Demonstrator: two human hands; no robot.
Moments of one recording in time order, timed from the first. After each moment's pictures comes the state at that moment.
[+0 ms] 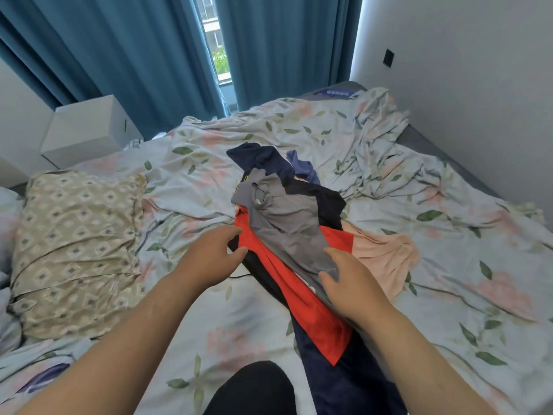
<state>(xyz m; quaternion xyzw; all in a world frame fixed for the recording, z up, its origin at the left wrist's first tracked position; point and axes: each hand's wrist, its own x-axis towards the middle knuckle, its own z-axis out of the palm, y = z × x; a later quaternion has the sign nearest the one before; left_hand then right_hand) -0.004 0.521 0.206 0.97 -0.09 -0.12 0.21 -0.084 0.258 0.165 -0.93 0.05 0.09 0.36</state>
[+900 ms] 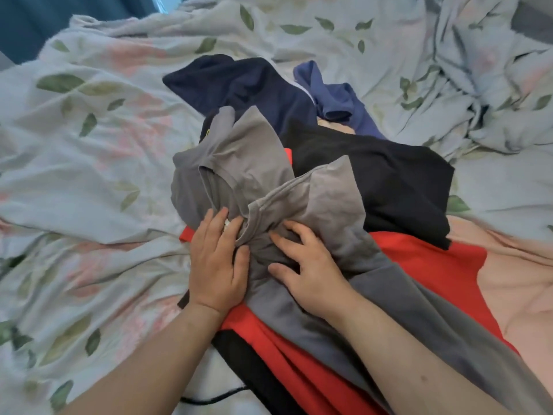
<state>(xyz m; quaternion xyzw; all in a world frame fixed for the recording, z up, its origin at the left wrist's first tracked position) 0.252 0.539 -0.225 0.93 -0.19 0.13 0.27 0.209 0.360 -0.212 -0.88 0.00 0.06 0.47</state>
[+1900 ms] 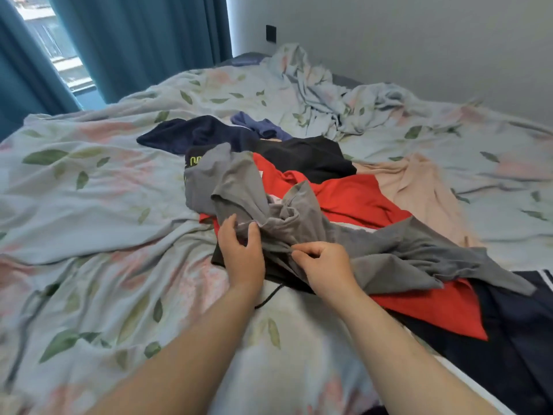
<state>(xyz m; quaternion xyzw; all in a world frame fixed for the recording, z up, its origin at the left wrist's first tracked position) 0.159 0.579 -0.170 0.75 -0.05 -0.03 0.65 0.051 0.488 -0.141 -0.75 0.37 -0.16 0.53</state>
